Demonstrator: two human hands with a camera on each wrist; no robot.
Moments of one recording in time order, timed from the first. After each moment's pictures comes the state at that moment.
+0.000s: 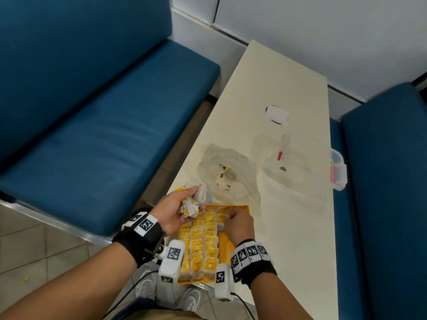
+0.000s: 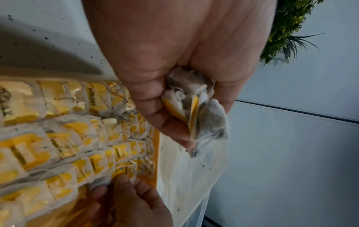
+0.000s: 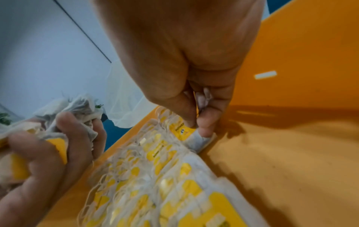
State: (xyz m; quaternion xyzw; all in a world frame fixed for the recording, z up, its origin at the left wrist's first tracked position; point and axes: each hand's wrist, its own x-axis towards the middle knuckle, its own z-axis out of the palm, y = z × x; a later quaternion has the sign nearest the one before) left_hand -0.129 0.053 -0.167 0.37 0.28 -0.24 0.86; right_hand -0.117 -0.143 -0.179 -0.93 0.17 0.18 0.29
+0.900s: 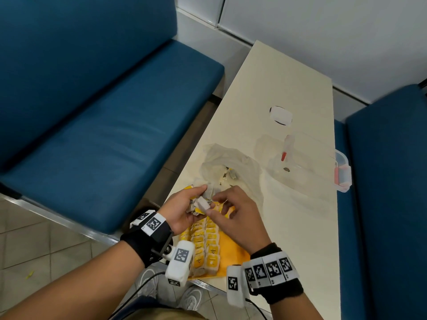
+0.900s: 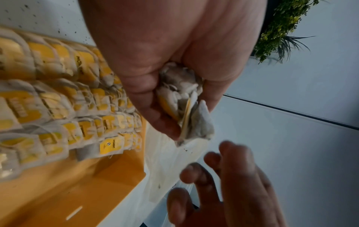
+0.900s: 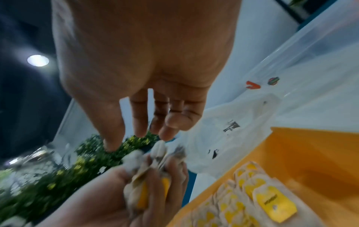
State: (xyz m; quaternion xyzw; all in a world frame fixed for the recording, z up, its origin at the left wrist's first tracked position) left_hand -0.130 0.041 -0.152 0.35 0.28 -0.23 0.86; right_hand -0.134 -0.124 -0.094 -0.89 -0.18 0.06 0.42
